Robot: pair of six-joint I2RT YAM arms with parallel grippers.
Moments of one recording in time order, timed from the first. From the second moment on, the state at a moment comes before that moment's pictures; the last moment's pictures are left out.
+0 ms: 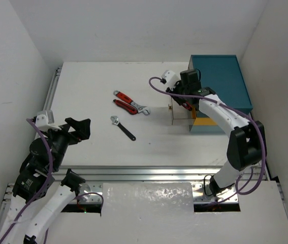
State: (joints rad) left arm -0.41 0.34 0.83 -0.65 -0.35 -0.49; right arm 0.35 1.65 1.28 -0.34 -0.05 -0.58
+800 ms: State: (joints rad) left arm -0.41 0.58 0.90 -0.71 -0.45 -0.60; right arm 0.50 1.48 1.39 -0.47 -0.02 -0.17
